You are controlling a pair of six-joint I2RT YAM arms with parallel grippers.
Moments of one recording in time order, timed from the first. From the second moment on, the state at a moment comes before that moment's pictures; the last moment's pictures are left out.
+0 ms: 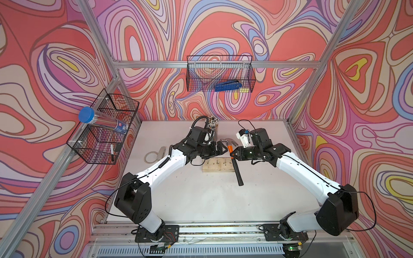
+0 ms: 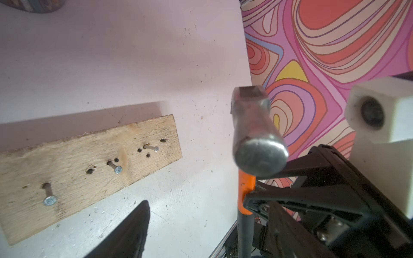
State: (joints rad) left arm -0.57 1.59 1.27 -0.36 0.50 -0.77; right arm 0.47 1.42 1.20 -0.57 -0.40 0.35
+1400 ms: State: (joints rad) left arm -0.54 1.64 1.16 -0.10 0.57 -0.96; right arm 0.54 1.38 1.18 -0.49 -0.36 0.34
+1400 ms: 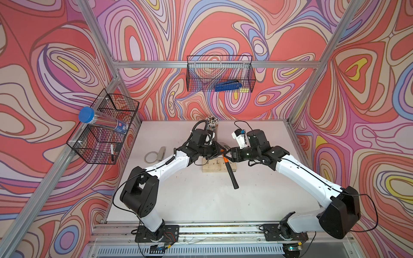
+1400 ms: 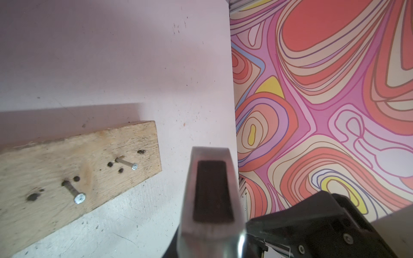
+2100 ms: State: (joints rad) left arm -0.45 1.26 0.84 0.17 0.27 -0.98; right arm 0.52 1.30 0.99 -0.16 -0.34 0.46
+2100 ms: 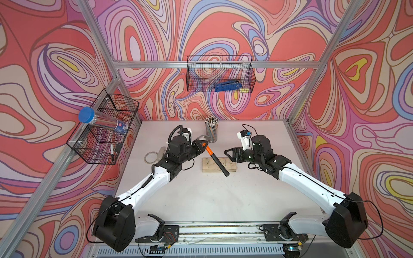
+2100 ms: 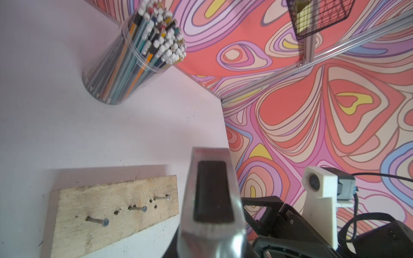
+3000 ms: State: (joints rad) left arm -0.44 1.24 0.70 0.71 0.07 -1.15; right arm 0.43 1.45 0.69 0.94 -0.67 1.10
